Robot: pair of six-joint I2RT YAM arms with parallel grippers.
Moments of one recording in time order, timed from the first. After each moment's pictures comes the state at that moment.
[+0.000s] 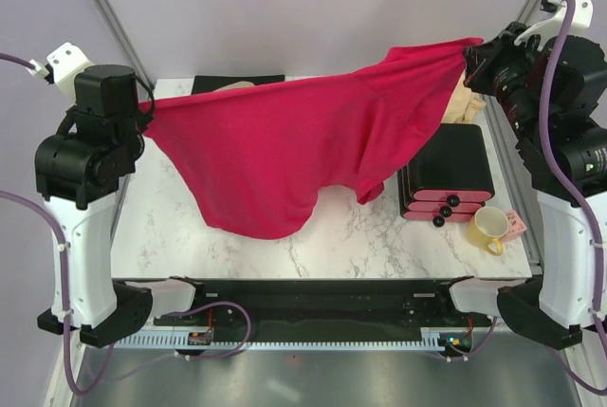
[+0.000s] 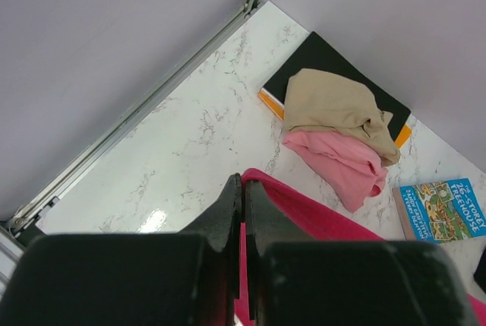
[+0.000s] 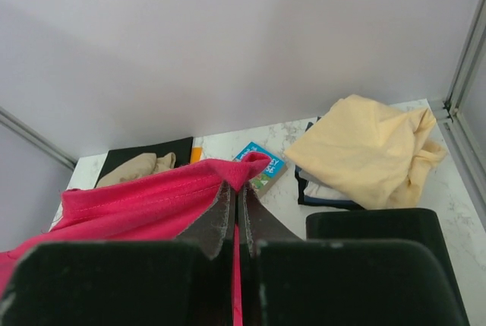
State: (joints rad) left arm -0.26 1.26 2.09 -1.35 -0.77 -0.63; right arm 0.28 1.27 2.11 -0.90 0.23 0.34
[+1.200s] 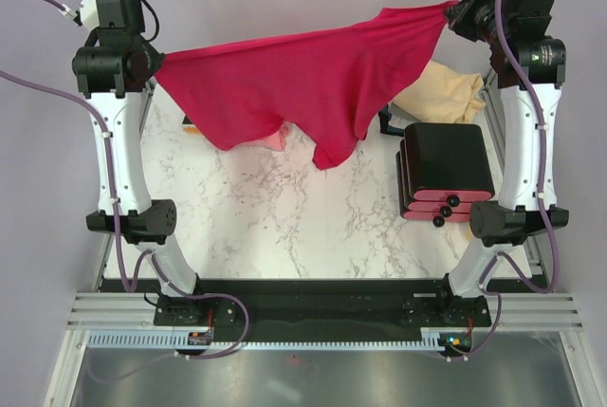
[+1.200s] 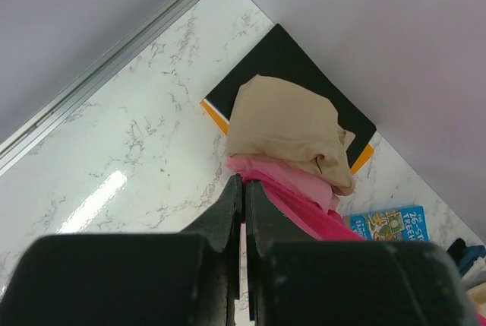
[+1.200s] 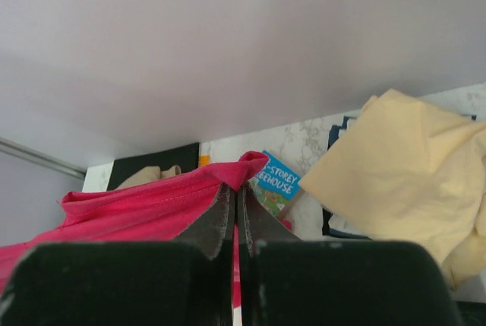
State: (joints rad) left arm -0.01 1.82 2.59 -1.34 -0.46 -0.66; right arm 0.01 1.80 2.49 -0.85 -0.09 0.45
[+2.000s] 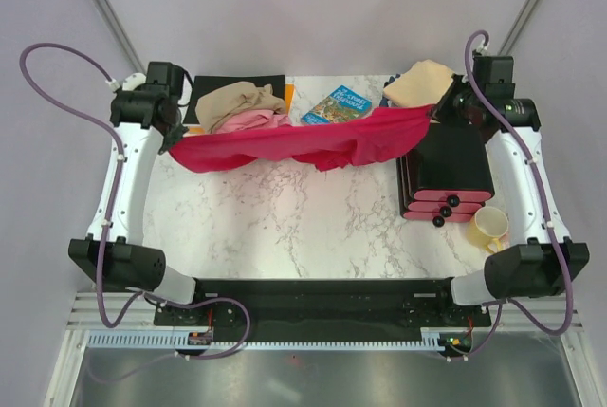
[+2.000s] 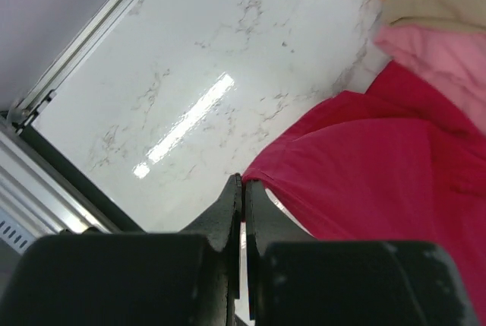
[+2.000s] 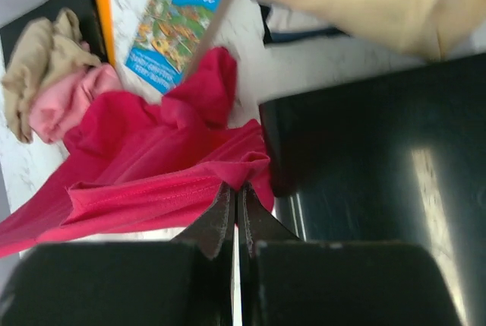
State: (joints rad) left arm -0.07 1.51 1.80 -1.34 -0.55 -0.75; right arm 0.00 1.46 1.64 -0.84 -0.13 0.50
